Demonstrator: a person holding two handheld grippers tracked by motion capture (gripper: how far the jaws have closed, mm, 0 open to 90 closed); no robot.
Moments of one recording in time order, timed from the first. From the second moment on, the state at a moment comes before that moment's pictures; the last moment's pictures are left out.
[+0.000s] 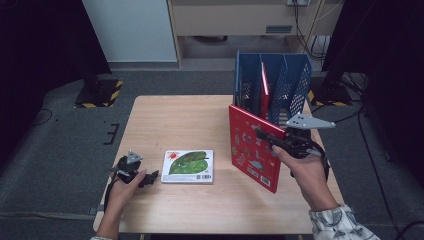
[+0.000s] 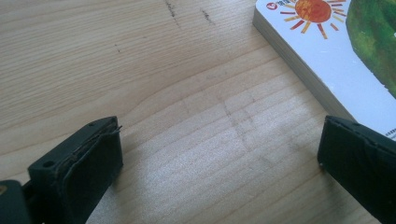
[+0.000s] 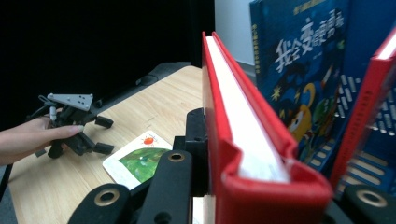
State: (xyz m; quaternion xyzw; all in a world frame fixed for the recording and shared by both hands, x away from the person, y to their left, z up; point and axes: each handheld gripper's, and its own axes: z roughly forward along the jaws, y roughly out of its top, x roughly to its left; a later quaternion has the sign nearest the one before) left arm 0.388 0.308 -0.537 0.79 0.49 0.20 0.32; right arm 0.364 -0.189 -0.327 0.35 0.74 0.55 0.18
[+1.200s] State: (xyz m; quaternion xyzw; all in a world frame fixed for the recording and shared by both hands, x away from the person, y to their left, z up) left arm 0.387 0.308 -0.537 0.79 0.49 0.20 0.32; right arm 0.387 -0.205 -0.254 0.37 0.72 0.55 0.21
